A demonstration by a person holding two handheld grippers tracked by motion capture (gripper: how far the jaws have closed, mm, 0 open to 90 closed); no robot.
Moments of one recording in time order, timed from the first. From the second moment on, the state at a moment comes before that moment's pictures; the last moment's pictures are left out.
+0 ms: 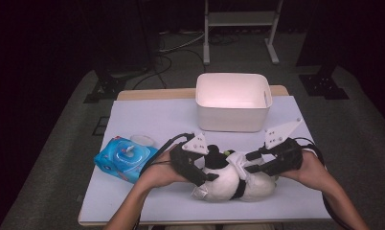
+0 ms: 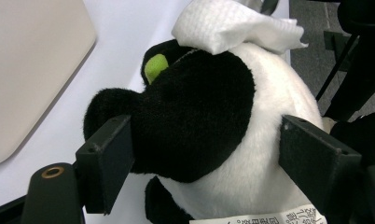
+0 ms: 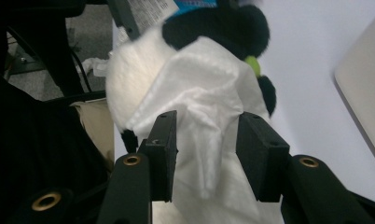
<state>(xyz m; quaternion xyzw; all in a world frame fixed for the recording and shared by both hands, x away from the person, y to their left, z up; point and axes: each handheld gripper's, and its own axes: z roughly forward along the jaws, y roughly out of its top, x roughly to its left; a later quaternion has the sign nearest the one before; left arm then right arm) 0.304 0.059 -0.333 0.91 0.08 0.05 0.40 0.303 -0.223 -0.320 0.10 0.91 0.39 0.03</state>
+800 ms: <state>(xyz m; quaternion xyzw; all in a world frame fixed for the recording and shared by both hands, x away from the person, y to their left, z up) 0.302 0.045 -0.341 0.91 0.06 0.06 0.41 0.303 -0.221 -0.331 0.10 0.94 0.34 0.03</state>
